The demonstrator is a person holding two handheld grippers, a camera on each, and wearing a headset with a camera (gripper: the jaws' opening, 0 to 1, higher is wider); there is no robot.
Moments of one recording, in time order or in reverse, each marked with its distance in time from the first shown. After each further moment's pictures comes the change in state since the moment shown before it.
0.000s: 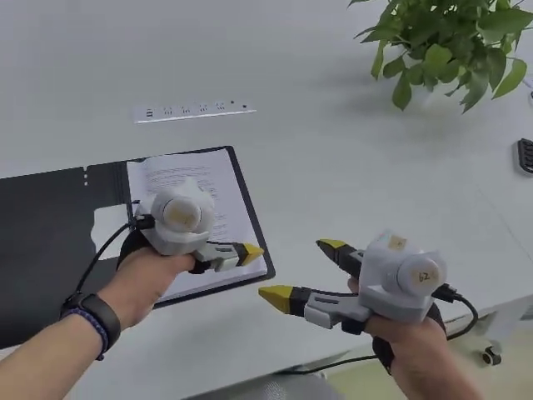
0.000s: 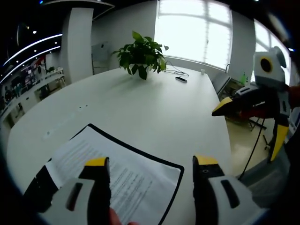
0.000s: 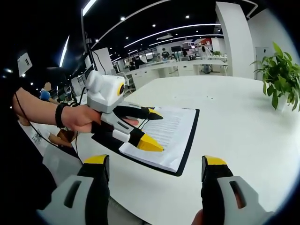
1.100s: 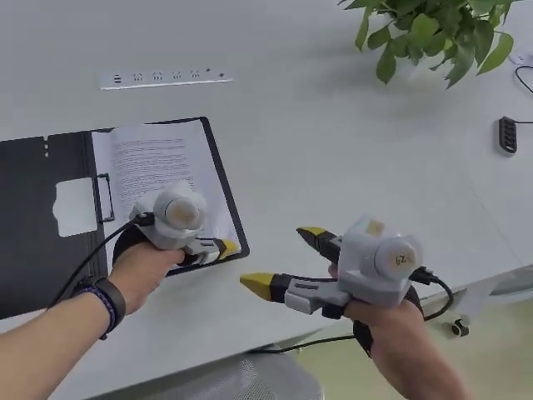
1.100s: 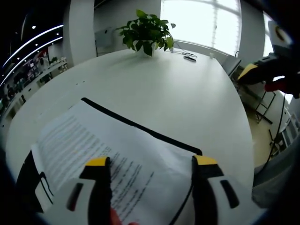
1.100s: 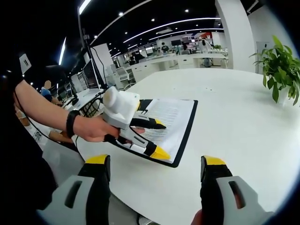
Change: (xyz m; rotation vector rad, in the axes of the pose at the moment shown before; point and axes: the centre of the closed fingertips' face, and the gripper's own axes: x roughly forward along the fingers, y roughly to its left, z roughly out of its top) left arm 0.041 -0.001 -0.057 -0.012 0.135 0.064; right arm -0.002 -0.014 -0.020 0.014 0.056 0.015
